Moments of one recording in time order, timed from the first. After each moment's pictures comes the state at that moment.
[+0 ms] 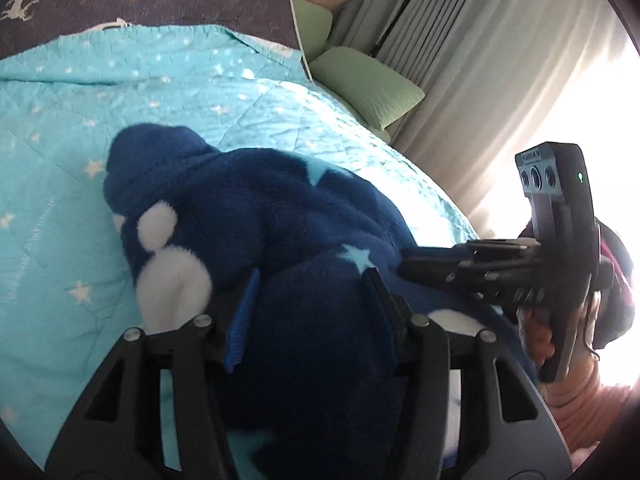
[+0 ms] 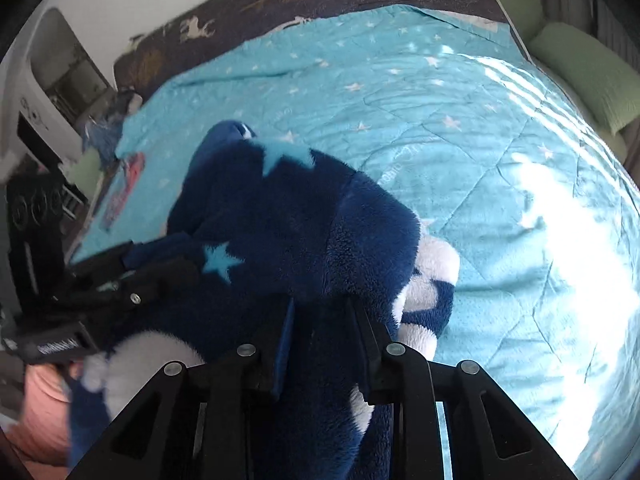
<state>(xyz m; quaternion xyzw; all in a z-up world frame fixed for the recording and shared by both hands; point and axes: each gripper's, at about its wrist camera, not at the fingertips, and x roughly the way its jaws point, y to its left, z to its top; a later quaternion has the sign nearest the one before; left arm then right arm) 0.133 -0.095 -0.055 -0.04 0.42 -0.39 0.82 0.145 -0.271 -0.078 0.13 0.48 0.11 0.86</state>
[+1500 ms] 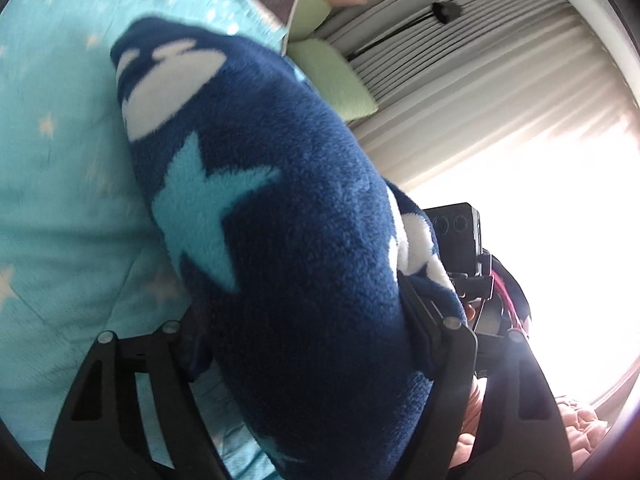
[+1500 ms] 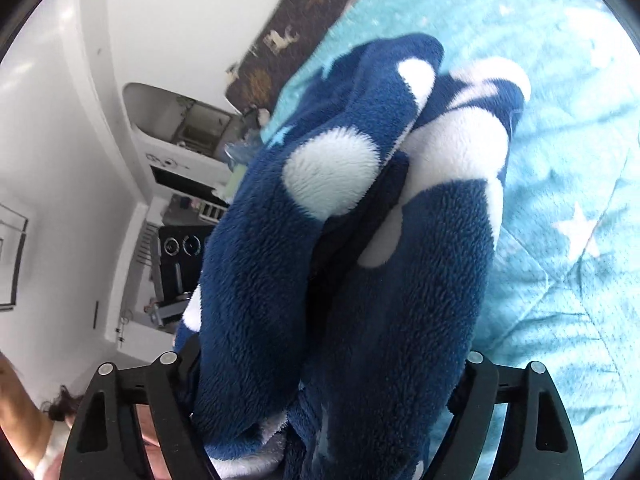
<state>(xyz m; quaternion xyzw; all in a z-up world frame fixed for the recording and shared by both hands) 0.093 -0.058 -0.063 -0.22 0.46 -0.47 0.72 0.093 -0.312 -0.127 0.35 0.44 0.36 0.75</state>
